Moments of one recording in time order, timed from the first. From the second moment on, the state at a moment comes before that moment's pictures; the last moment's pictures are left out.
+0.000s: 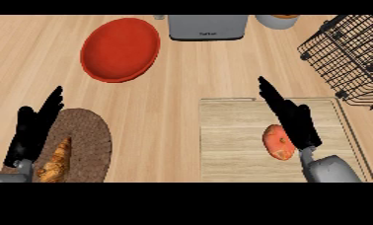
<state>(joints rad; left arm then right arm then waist) -0.02 0.47 -0.06 -1.36 0.10 0.11 0.15 -0.15 -0.36 0.32 -1.43 -0.17 -0.04 0.11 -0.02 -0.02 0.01</state>
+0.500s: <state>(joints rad) 0.05 0.45 0.00 -1.35 0.17 0.09 0.12 0.06 -0.11 0.03 -1.42 -0.60 0.09 -0.30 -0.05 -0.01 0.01</state>
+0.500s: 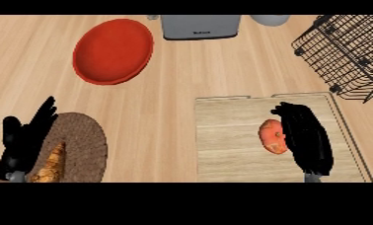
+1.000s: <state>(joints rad) 0.05 0.44 0.01 -1.36 0.20 0.05 0.12 0.25 -0.34 0.06 -1.41 -0.20 -0.13 -0.31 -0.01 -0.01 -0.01</state>
